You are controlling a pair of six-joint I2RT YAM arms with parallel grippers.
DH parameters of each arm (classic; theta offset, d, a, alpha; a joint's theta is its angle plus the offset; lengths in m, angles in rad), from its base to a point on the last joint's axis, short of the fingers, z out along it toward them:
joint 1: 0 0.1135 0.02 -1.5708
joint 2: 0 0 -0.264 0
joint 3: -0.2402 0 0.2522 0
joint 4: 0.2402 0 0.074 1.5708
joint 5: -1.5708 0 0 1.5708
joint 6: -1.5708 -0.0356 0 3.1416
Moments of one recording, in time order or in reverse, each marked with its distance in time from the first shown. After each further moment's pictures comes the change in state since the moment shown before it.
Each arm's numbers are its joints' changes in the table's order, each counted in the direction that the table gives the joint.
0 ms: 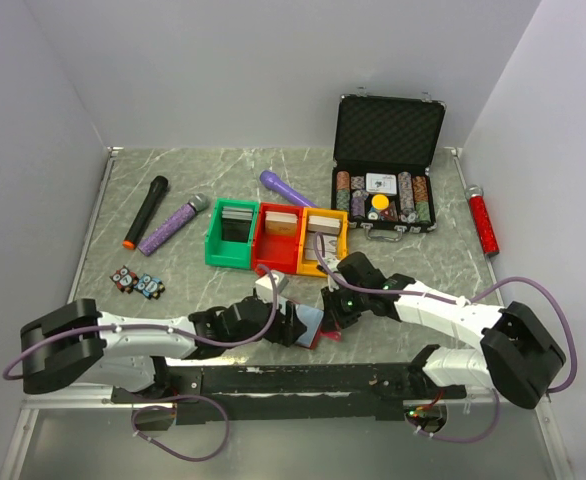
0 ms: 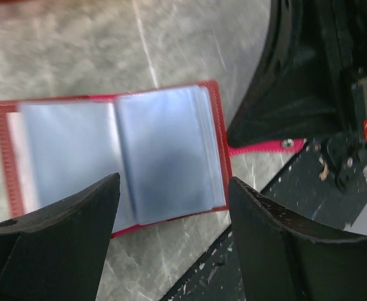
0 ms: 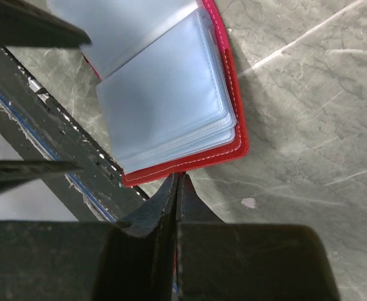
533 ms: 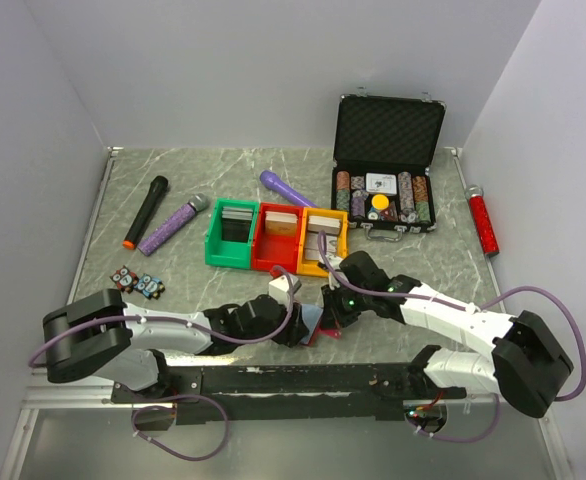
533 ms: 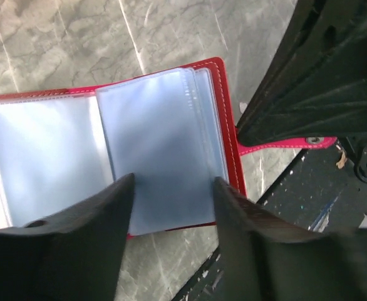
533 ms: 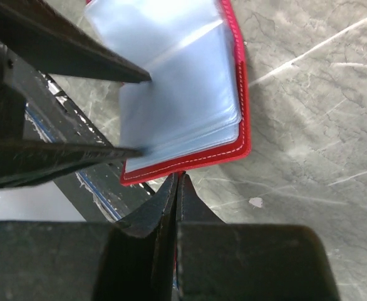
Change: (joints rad) left arm 0.000 0.143 -0.061 -0.010 -0.075 -0.043; right arm 0.008 -0.059 -0.006 0.006 -0.002 -0.002
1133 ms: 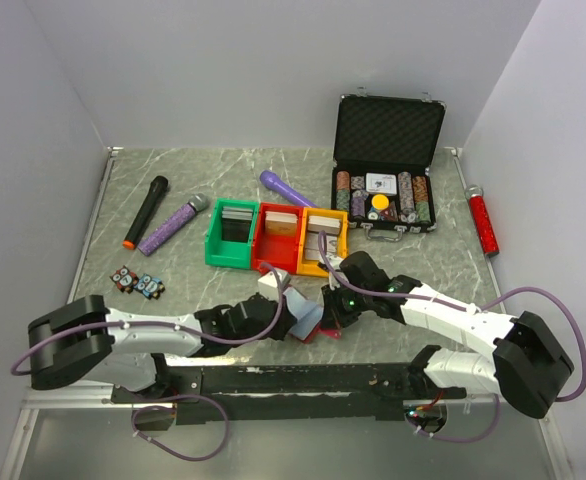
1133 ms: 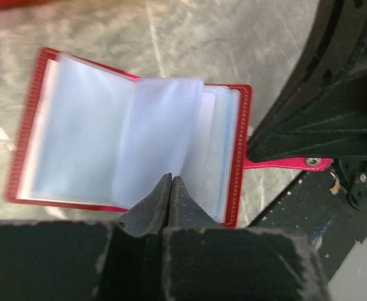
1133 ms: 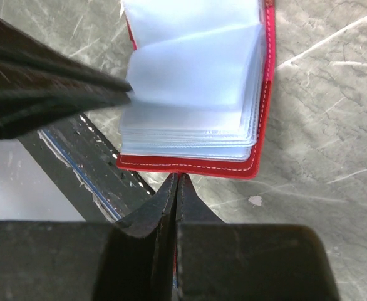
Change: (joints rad) left arm -0.001 -0.064 0.014 0.019 0.095 0.055; right arm 0.003 -0.010 0.000 0.006 -0.005 0.001
